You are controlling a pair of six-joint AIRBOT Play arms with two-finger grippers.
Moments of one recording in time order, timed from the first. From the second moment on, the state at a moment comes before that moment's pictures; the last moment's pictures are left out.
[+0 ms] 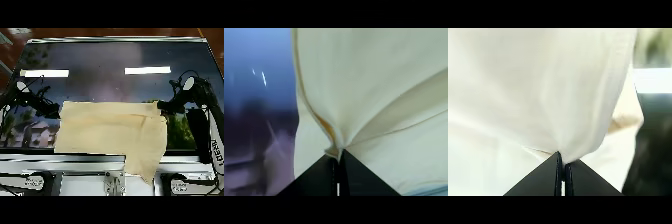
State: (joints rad) left arm 0.15 -1.56 1.19 1.21 -1.38 -1.36; right arm -0.05 -1.50 1.22 -1.38 1.37 1.55
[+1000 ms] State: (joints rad) left arm 0.45 -1.43 0.95 1.18 -1.51 -1.30; right arm -0.25 -1.31 1.03 -1.50 1.51 1.53
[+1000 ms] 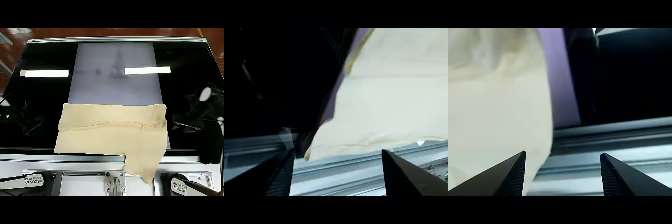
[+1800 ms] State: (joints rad) left arm 0.56 -1.35 0.55 1.08 -1.34 -1.17; right arm -0.52 -1.13 0.75 -1.22 1.41 1.41
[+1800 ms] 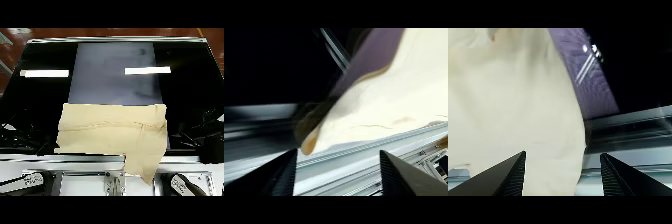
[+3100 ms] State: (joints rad) left arm 0.49 -1.29 0.55 0.99 -1.28 -1.17; right arm -0.35 -1.13 0.41 -1.15 1.27 1.36
